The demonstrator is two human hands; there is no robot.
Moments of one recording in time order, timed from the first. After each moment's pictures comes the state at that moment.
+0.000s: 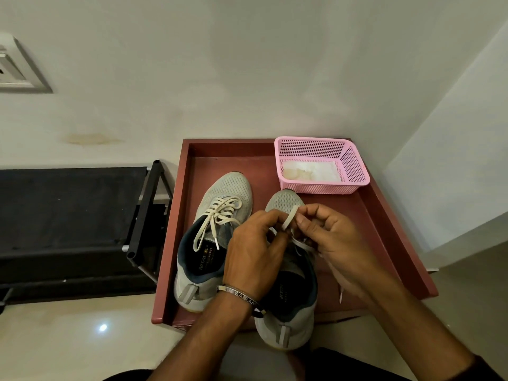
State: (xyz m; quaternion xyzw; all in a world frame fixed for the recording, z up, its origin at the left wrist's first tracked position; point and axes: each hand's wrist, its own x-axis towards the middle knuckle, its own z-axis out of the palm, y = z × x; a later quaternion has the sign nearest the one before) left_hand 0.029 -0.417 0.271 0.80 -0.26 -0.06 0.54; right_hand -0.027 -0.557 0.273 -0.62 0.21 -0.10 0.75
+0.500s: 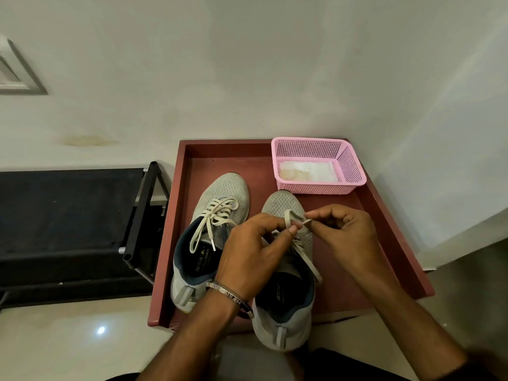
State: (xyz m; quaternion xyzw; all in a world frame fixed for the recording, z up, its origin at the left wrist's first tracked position) left_hand 0.033 -0.413 0.274 0.77 -0.28 -0.13 0.55; right_hand -0.036 -0.578 0.274 -0.80 0.23 -0.20 0.52
